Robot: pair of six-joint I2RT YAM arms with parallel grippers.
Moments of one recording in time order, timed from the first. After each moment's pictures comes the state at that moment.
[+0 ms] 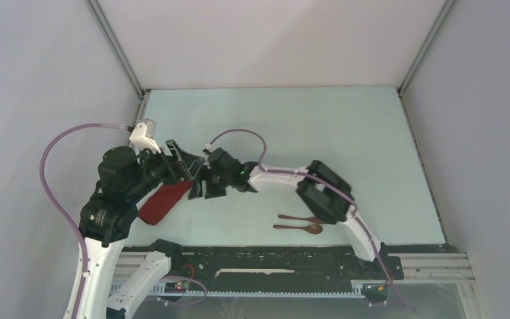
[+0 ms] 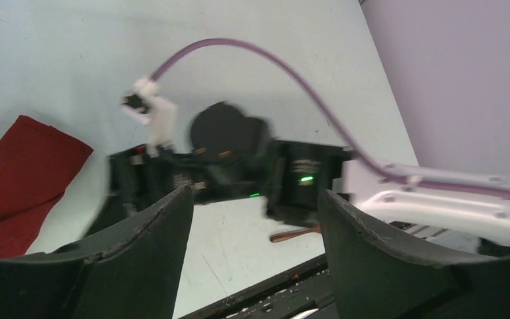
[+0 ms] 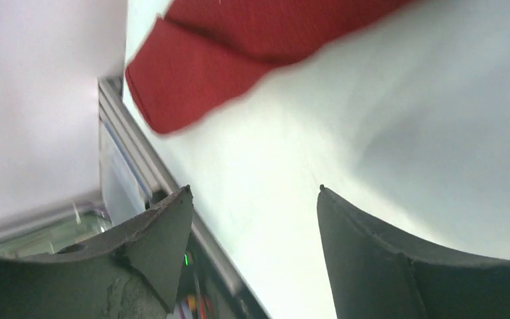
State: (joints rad) left arm -0.25 0.67 1.16 -0.83 0.23 -0.47; right arm 1.06 2.34 1.73 0.01 -0.27 0.94
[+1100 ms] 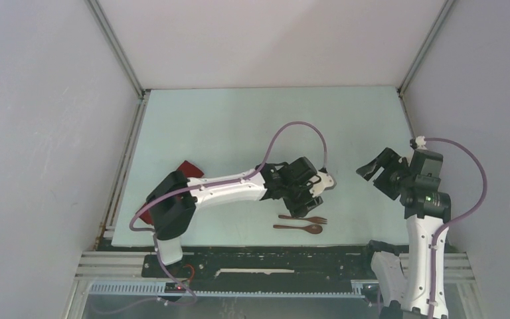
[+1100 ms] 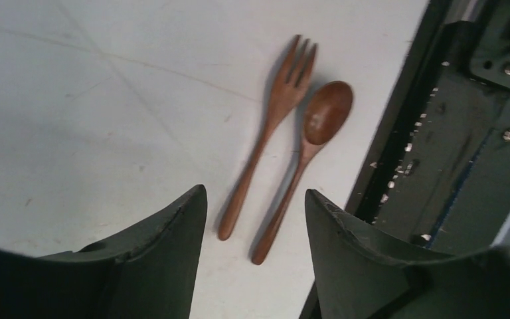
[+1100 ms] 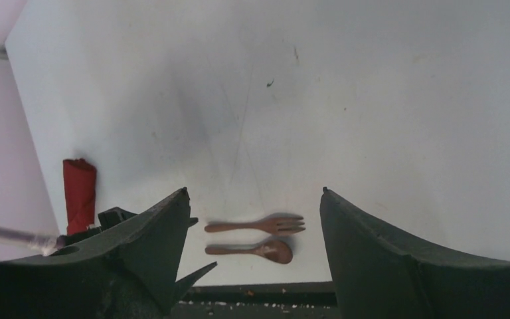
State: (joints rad) left arm -1.11 1.82 1.39 -0.53 0.15 0.06; right arm -0.25 0.74 0.90 -0.88 -0.32 0.48
